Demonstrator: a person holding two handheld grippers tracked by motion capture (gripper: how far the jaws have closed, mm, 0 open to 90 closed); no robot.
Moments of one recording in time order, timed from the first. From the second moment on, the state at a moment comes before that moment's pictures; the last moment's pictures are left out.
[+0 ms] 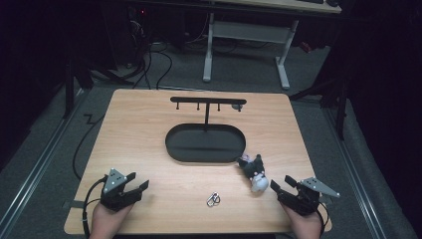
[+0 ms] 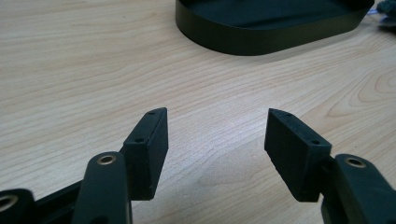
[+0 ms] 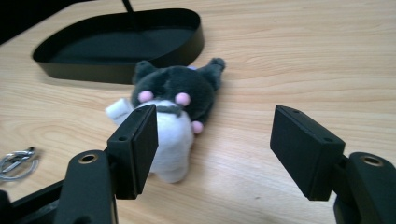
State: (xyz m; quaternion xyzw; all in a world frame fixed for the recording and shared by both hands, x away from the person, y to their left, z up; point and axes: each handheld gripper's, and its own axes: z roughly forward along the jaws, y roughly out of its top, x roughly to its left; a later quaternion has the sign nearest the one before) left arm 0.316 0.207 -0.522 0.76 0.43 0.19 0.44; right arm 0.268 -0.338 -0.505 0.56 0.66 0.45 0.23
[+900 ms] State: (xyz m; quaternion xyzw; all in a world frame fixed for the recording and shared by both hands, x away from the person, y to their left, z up) left arm 0.309 0.193 -0.525 0.78 0.41 0.20 0.43; right arm 0.274 -0.344 -0.512 0.53 0.69 0.41 0.26
